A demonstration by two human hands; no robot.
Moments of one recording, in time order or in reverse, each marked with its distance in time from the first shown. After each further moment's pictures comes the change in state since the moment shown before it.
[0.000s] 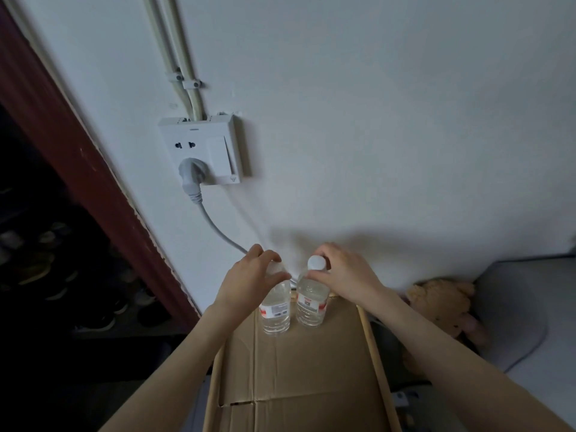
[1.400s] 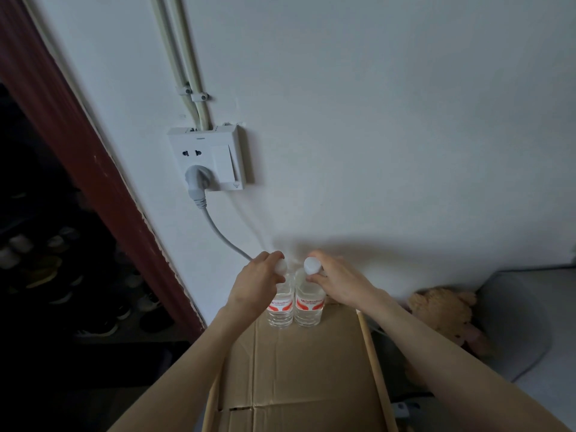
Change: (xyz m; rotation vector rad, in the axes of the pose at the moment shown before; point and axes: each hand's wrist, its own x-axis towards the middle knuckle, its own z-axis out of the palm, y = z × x) left_hand 0.005 0.006 0.013 0.007 0.040 0.027; right_hand 0.001 -0.003 0.002 0.096 -0.108 -0.055
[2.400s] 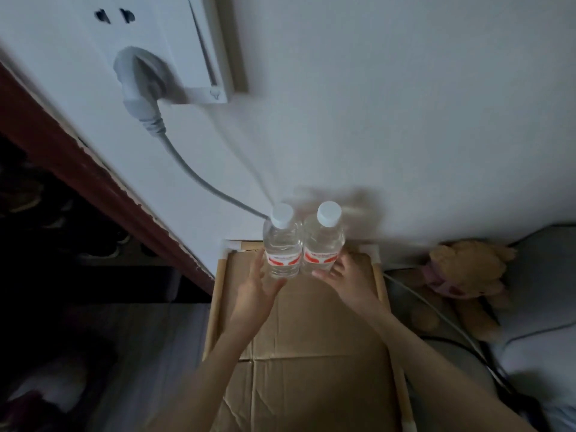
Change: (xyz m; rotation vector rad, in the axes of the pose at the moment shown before) left_hand -0.047 -0.078 0.126 -0.650 -0.075 -0.490; right_hand -0.010 0.074 0.122 0.750 -0.041 0.483
